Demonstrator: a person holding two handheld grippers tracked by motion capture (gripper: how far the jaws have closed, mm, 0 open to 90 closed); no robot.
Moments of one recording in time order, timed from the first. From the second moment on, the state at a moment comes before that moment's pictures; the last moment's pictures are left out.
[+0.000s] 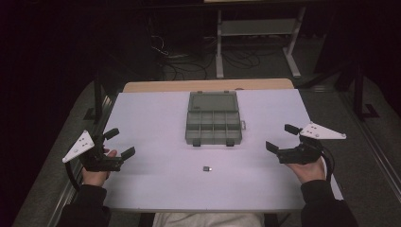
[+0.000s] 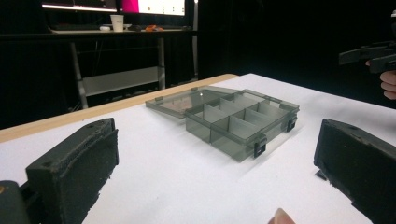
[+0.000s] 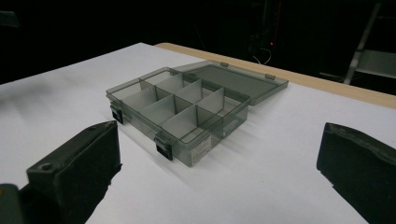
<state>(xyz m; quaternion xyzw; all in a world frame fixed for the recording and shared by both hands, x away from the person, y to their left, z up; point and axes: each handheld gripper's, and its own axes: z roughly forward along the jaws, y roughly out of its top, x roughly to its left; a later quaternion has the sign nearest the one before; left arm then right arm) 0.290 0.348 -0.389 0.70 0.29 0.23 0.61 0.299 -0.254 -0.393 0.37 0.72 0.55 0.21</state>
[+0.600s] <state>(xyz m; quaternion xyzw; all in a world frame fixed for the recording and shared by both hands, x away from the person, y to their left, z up) 0.288 0.346 -0.390 0.70 0.29 0.23 0.61 0.298 -0.250 -0.392 0.37 0.73 0.54 0.21</state>
